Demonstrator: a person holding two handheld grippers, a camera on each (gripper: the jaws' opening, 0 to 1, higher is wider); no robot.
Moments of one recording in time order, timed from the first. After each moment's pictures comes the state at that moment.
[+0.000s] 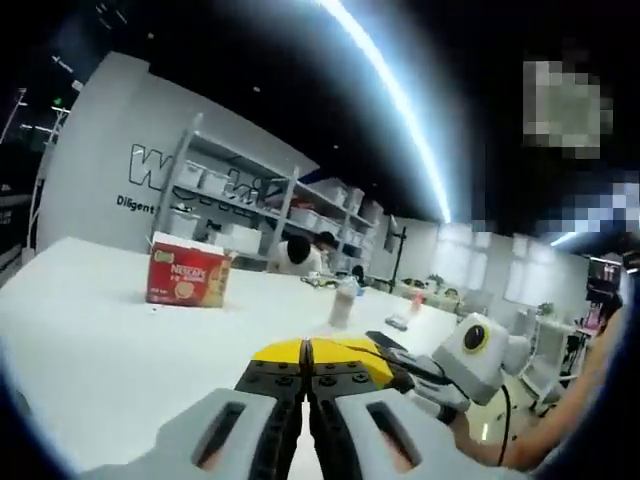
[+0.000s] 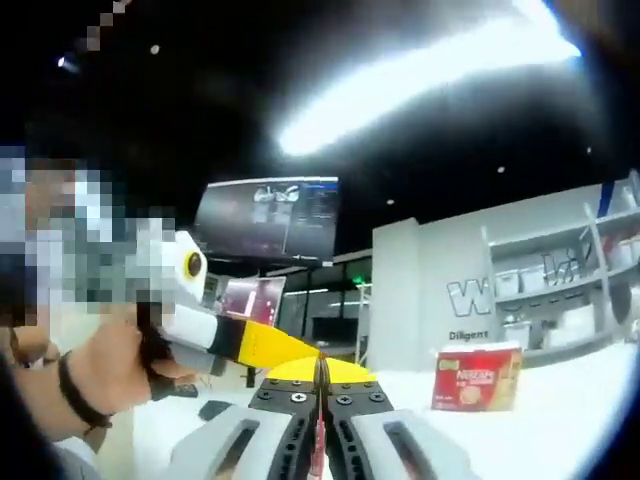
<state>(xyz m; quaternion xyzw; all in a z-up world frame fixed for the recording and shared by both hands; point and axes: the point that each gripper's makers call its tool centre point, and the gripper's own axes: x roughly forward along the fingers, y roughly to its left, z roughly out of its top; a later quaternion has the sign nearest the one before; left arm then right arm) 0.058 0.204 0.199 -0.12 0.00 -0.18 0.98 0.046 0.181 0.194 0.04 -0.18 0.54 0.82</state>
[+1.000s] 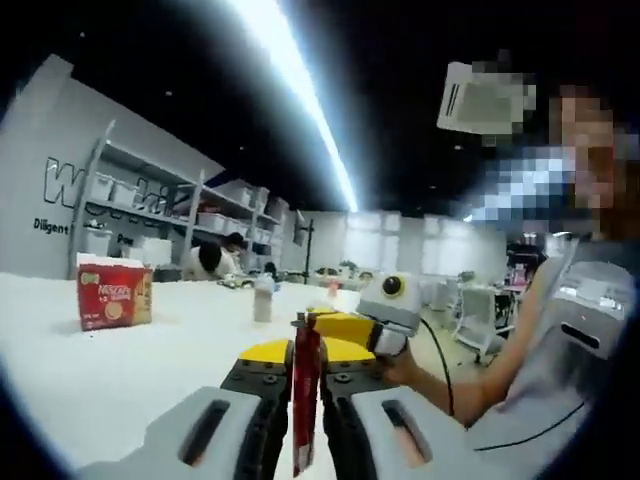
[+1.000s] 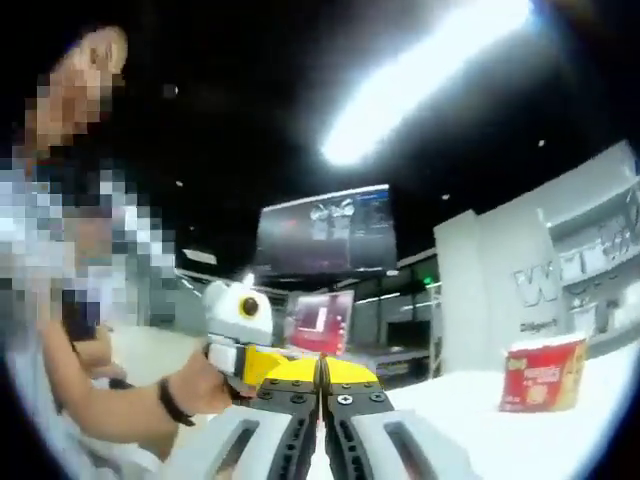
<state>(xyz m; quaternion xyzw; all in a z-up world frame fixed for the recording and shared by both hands) 0.007 0.184 0.194 -0.06 -0.01 -0.42 0.91 -0.008 0.169 0.211 0.08 -0.15 0.69 0.70</state>
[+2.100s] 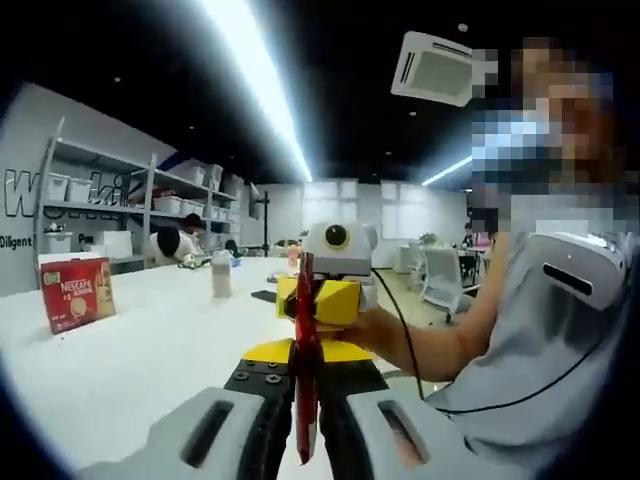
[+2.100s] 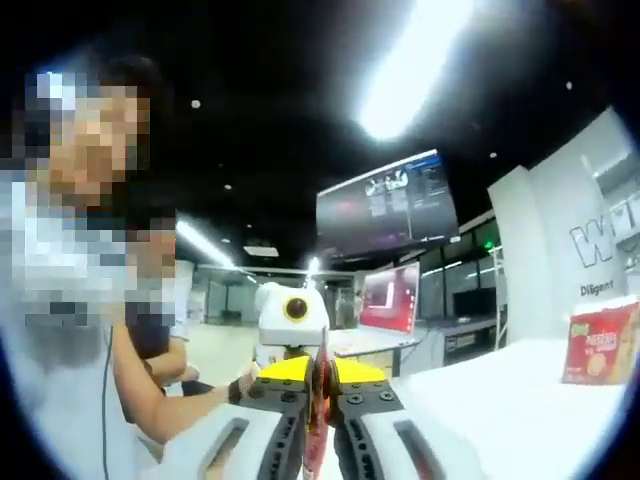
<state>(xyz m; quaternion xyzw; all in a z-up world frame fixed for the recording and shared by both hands) -0.023 0.156 0.157 0.00 0.02 -0.49 0.87 -0.040 0.177 0.190 0.07 -0.08 0.79 0.60</state>
